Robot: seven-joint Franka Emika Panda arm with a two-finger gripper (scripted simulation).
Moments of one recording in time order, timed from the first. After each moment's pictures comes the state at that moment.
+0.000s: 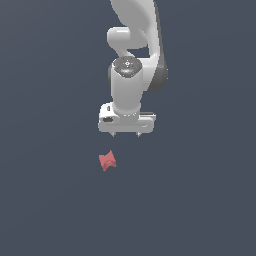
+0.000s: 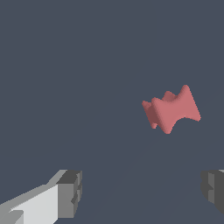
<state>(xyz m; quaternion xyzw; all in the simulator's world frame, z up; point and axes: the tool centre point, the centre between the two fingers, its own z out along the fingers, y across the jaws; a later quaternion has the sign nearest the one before) -0.005 -0.008 0.174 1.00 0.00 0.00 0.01</state>
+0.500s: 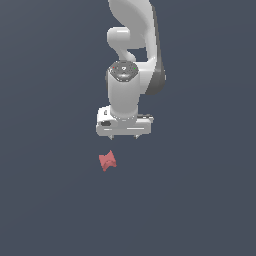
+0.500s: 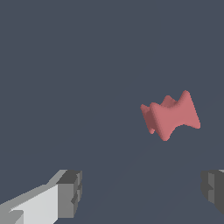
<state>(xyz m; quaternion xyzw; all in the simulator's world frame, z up) 0.001 -0.016 0.166 1.00 0.03 0.00 0.01</state>
